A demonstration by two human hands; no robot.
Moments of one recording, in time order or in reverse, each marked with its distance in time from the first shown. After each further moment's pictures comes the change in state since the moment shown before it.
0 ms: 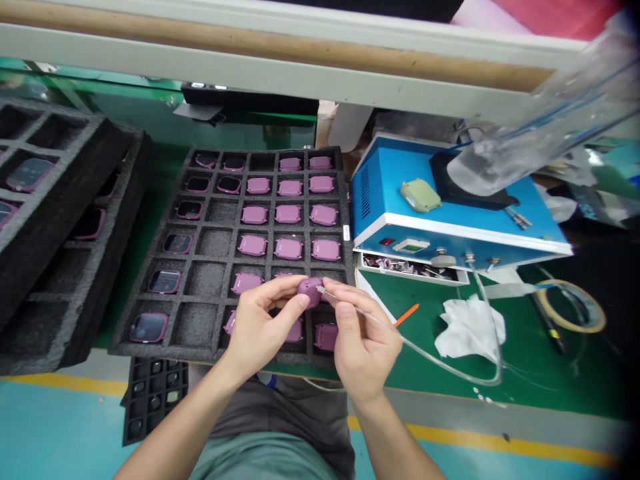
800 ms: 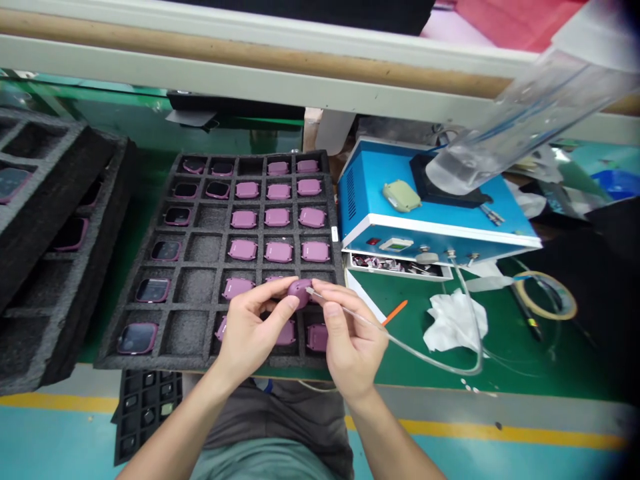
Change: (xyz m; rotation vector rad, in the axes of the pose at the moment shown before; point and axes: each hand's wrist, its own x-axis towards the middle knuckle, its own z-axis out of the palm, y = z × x) left_hand 0.002 0.000 -0.003 0.126 0.032 0.049; right_hand 0.005 -0.002 0.000 -0.022 -0.015 -0.033
